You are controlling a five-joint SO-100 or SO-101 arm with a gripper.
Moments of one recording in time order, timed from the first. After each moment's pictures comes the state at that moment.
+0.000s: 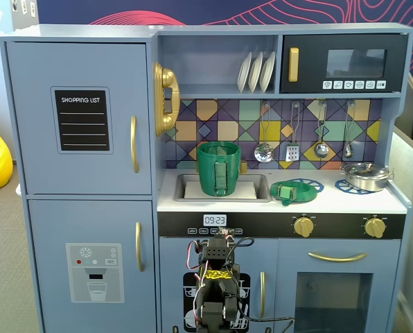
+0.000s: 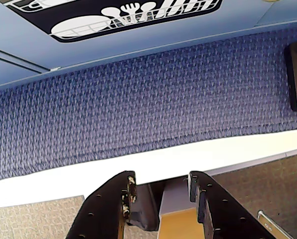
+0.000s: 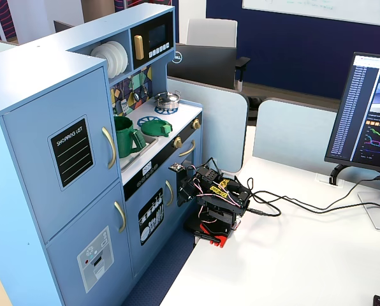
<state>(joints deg) 2.4 182.5 170.6 77.3 -86.3</state>
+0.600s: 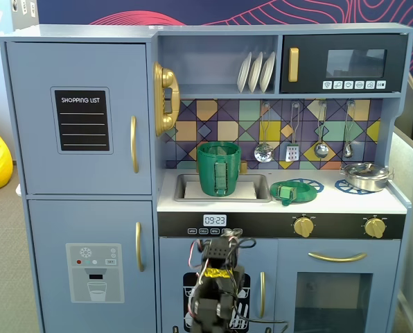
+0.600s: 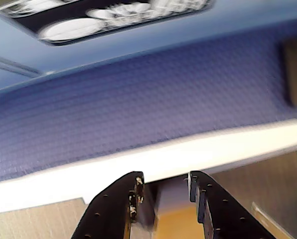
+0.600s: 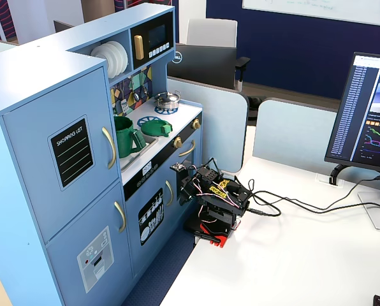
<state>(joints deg) 9.6 179.7 168.8 73.9 -87.5</state>
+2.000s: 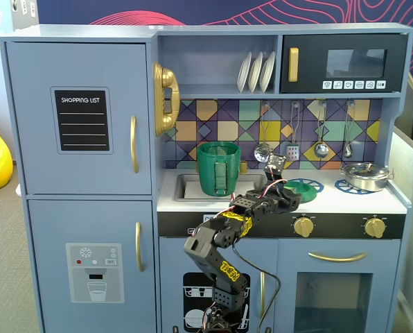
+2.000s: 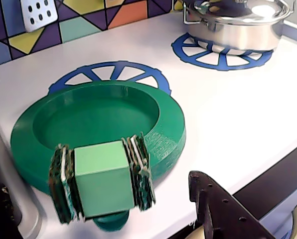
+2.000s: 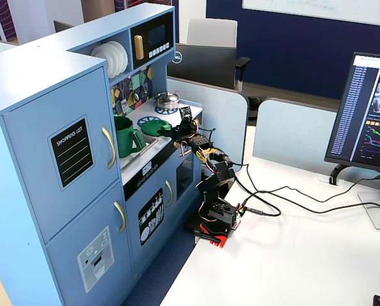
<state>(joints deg) 34.8 127.4 126.7 5.0 -92.0</state>
